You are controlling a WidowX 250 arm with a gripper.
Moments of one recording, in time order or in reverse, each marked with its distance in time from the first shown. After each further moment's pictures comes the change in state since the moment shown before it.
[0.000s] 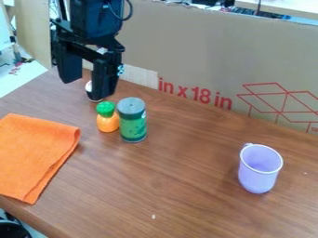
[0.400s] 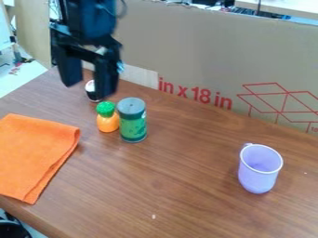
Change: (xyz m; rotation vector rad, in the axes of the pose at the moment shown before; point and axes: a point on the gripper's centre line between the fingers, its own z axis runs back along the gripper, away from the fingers) arm 0.005 0.014 -0.003 -0.092 -0.045 0.097
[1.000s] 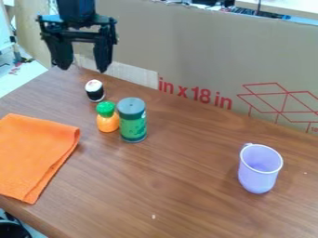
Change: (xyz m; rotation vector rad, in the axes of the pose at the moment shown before) arm 0.036 0.036 -0.001 -0.003 -0.125 0.388
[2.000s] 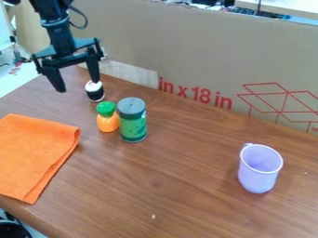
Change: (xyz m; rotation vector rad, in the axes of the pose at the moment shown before) arm 0.043 0.039 -0.064 -0.088 -0.023 0.479
